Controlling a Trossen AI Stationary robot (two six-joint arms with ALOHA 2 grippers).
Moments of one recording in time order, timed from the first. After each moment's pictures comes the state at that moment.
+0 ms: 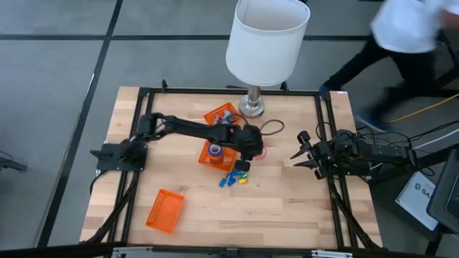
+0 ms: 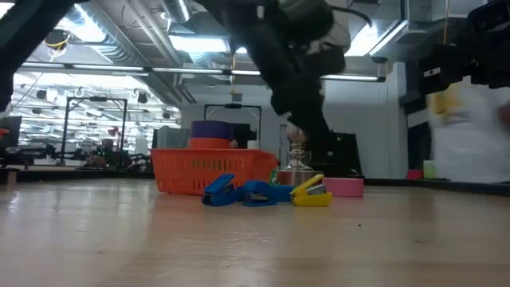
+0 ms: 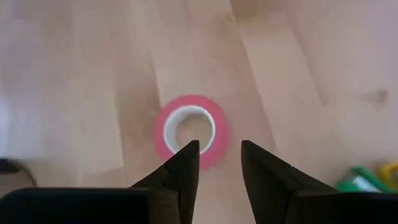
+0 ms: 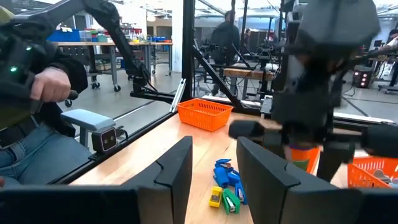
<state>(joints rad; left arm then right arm) 0.04 2.14 1.68 -0.45 -0.04 0.32 -0.07 0.04 0.01 0.08 -0.46 -0.01</state>
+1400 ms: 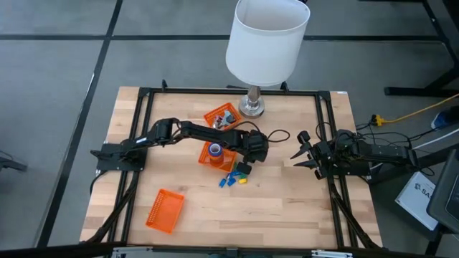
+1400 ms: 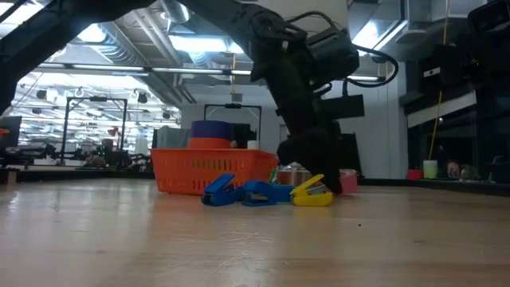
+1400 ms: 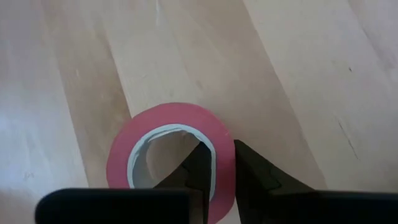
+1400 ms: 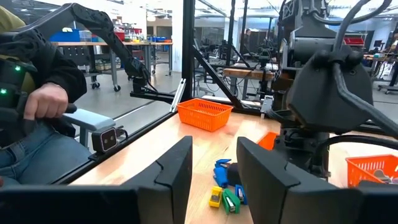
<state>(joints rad) 0.04 2.35 1.84 -0.53 -0.07 0.46 -0.07 0.04 0.01 0.08 -0.46 -0.01</state>
